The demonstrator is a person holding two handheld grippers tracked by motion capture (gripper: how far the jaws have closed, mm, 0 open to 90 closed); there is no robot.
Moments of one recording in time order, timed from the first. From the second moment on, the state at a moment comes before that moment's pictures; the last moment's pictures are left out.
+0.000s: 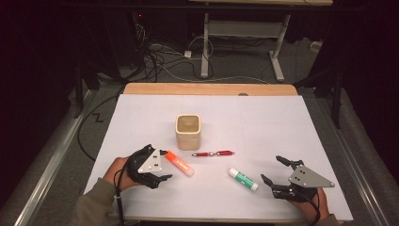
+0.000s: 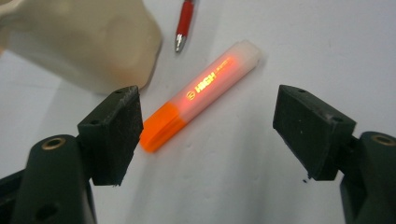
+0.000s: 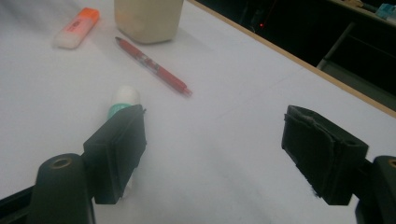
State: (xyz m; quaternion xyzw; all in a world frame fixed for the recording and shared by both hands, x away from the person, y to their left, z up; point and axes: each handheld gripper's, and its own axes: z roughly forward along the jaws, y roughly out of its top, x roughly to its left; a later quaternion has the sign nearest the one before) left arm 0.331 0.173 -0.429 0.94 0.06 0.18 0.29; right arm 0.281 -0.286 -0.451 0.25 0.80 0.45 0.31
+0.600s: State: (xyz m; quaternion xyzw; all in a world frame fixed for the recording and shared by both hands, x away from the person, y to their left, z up) left arm 0.367 0.138 -0.435 0.96 0.03 0.13 0.26; right arm 0.281 -0.287 -0.455 0.25 0.81 0.45 0.30
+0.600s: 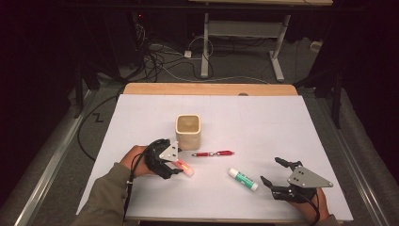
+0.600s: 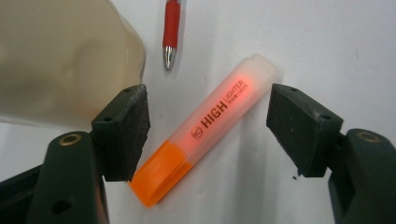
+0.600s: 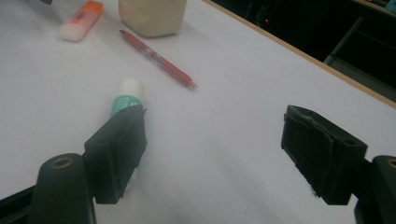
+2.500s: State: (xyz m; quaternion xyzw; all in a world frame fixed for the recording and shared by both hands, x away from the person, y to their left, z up) left arm 0.376 0.166 -0.404 0.87 0.13 0.23 0.41; right arm 0.294 -0.276 -0.455 0.24 0.81 0.45 0.29
